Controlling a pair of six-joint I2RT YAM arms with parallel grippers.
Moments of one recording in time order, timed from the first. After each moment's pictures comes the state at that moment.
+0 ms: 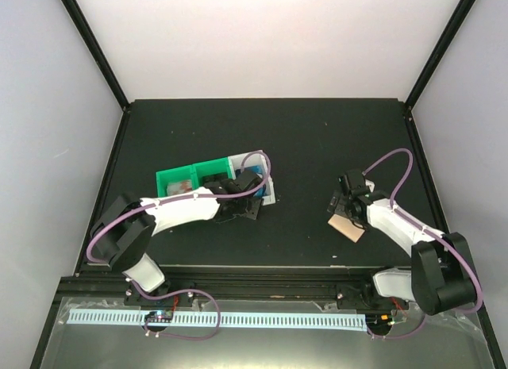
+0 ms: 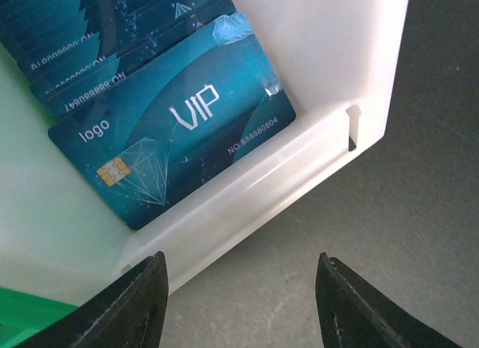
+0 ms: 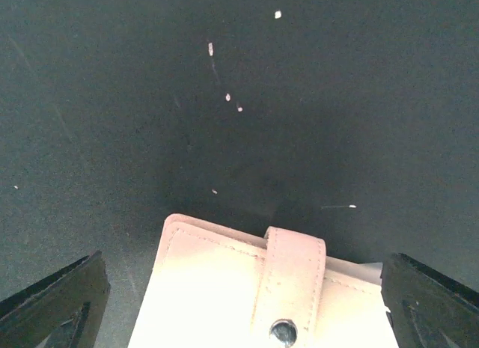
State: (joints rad) left arm -0.84 1.60 0.94 -0.41 -0.13 -0.51; right arm 0.31 1.27 0.62 -0.56 0.25 0.67
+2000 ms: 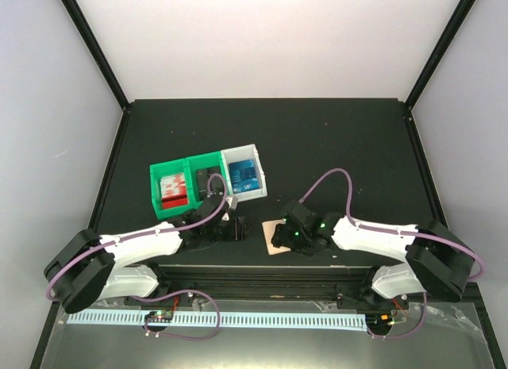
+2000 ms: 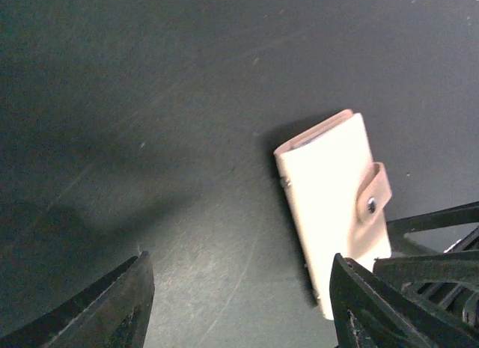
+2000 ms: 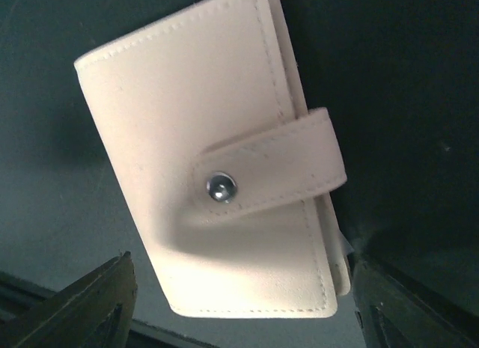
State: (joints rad) left arm -0.79 1.21 0.45 -0.07 0.20 -0.85; right arm 0.96 1.33 0.59 -0.36 -0.12 1.11
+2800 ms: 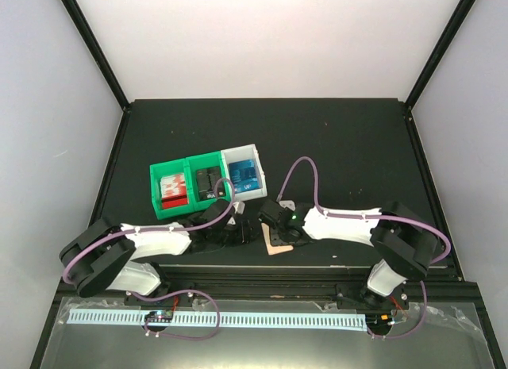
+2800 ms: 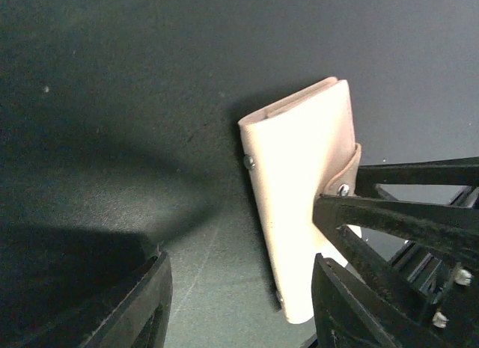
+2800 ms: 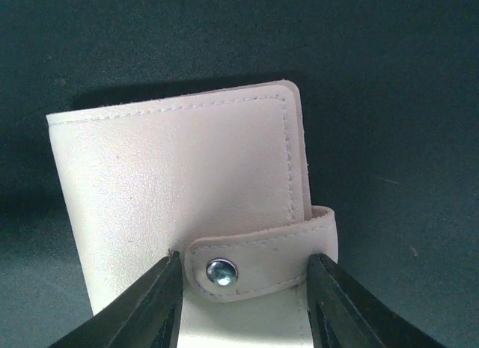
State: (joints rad) left arm -0.83 1.34 0.40 0.16 0.29 -1.00; right arm 1.05 1.61 0.87 -0.60 0.16 0.92
